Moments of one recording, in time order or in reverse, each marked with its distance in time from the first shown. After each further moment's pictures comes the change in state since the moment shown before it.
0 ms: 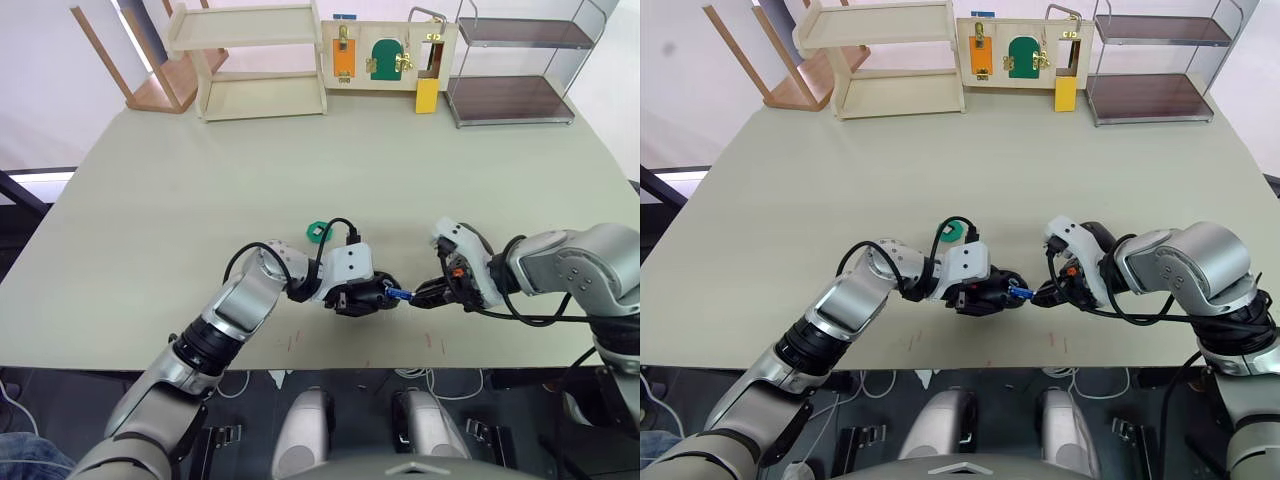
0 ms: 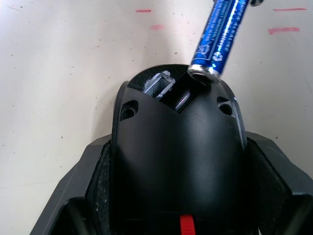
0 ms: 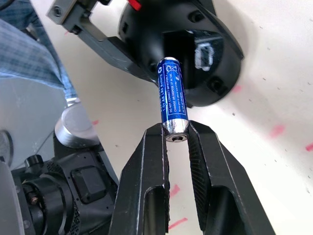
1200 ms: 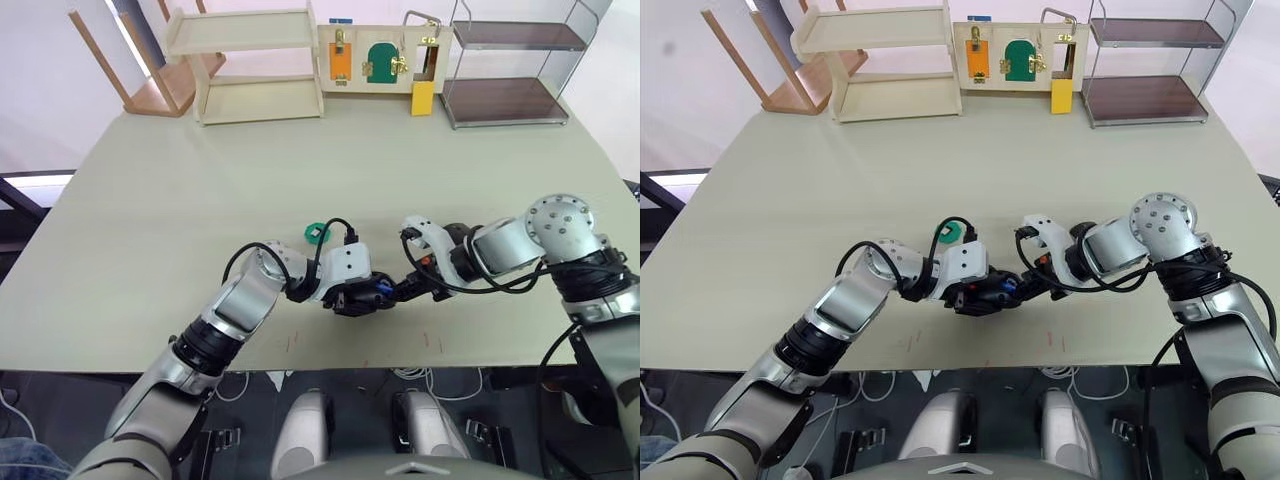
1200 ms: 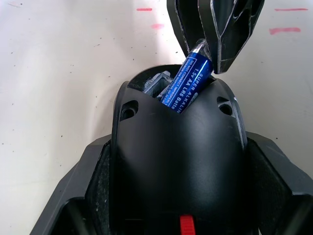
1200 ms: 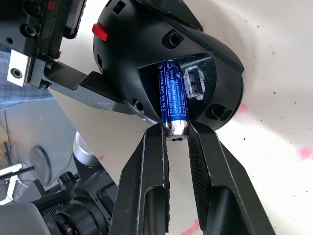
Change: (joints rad) left arm 0.008 -0.004 0.008 0.007 0.005 0.013 0.006; right arm -0.211 0.094 0.127 0.499 0.825 0.001 -0.904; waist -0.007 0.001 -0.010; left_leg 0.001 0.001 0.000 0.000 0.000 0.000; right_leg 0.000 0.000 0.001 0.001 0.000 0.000
